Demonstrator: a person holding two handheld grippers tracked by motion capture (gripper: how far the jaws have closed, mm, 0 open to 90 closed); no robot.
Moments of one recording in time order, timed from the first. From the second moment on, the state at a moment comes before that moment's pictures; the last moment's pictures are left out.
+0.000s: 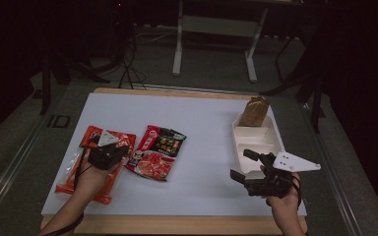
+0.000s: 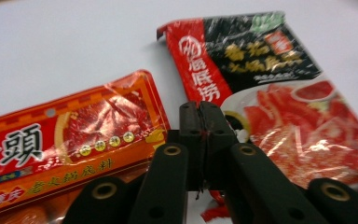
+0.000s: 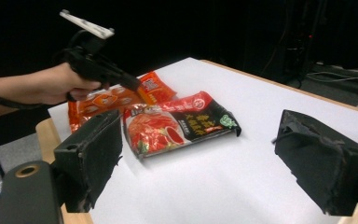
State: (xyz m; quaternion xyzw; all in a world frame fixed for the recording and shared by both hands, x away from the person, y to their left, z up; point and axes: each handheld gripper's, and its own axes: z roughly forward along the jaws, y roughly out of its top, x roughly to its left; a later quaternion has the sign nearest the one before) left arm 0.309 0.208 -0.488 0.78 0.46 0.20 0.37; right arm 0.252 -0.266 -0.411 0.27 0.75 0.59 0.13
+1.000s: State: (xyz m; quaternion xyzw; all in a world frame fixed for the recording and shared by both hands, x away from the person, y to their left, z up) left arm 0.367 0.172 -0.521 0.83 0.46 0.16 0.26; right arm 0.254 -0.269 -0.413 0.26 0.76 0.59 0.13
